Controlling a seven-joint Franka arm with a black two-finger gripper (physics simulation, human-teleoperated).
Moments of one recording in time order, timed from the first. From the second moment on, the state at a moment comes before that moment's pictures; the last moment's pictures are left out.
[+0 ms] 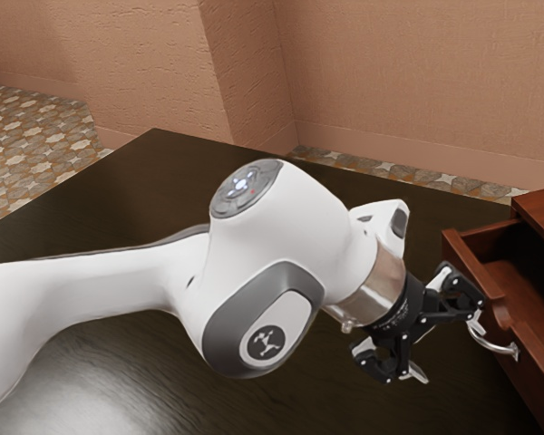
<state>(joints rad) -0.23 -0.05 -0.23 -2.01 -0.19 2.52 -1.30</state>
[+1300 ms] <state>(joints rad) -0.22 -0.31 -0.20 -2.31 -0.18 2.54 -1.35</state>
